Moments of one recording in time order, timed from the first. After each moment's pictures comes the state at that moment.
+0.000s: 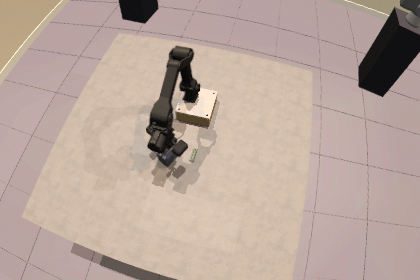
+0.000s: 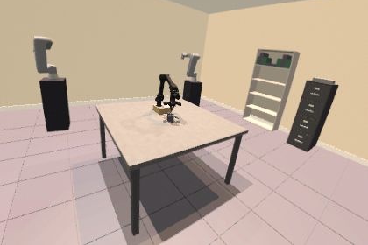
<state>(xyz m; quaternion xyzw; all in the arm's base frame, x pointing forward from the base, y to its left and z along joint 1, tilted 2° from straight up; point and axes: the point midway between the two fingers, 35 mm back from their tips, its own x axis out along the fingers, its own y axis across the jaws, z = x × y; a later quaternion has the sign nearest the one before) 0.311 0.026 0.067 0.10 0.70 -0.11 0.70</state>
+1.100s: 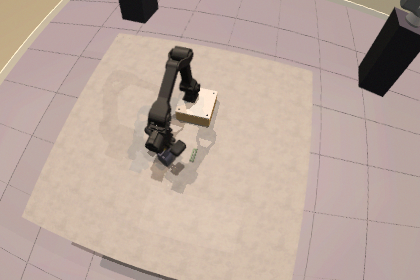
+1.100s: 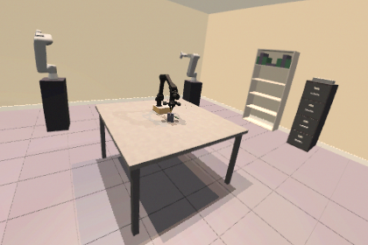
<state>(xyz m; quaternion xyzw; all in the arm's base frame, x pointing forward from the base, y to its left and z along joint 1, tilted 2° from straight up) 0.313 0.019 0.065 0.10 0.70 -0.11 0.70</state>
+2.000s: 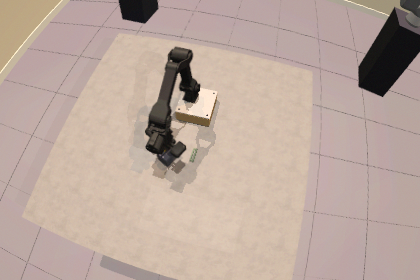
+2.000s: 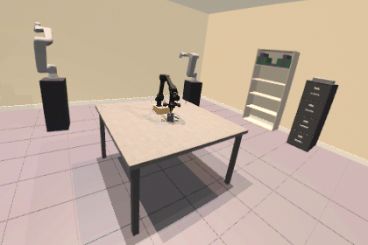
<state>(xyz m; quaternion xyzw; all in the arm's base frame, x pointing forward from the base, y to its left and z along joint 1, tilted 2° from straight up) 0.313 0.018 0.053 0.10 0.70 -0.11 0.70</state>
